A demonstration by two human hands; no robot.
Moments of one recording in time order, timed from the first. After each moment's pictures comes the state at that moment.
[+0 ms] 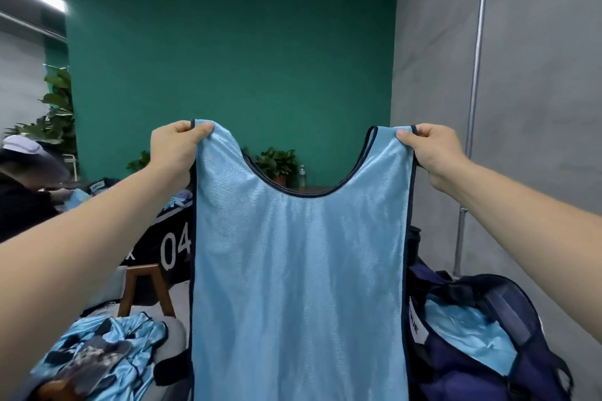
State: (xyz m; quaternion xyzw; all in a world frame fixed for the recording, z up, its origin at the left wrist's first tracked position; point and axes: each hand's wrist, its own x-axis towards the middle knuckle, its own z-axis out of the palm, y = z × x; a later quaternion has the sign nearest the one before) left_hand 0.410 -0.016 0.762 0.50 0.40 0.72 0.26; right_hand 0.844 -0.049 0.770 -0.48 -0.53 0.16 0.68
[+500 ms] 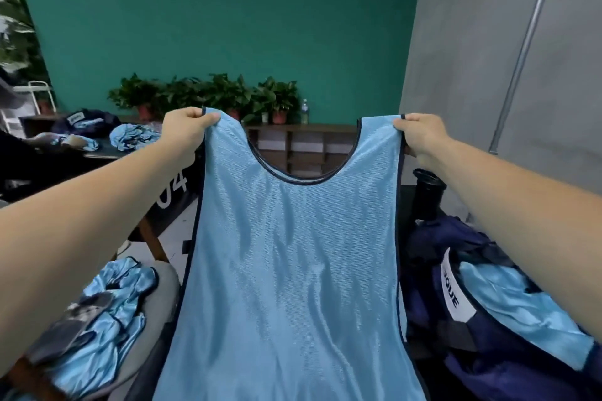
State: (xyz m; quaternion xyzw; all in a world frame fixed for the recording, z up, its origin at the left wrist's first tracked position) left_hand 0.405 0.174 0.643 0.52 0.53 0.61 0.28; right_hand 0.838 0.141 0.656 -0.58 -0.46 0.26 0.61
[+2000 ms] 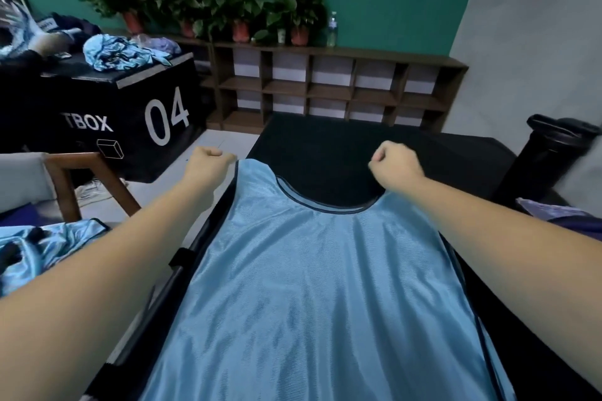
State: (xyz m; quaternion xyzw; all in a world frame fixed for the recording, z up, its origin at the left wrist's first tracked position) left_hand 0.418 0.336 0.403 0.41 0.66 0.51 0.36; right_hand 0.772 0.380 0.404 -0.73 -0.62 0.08 0.27
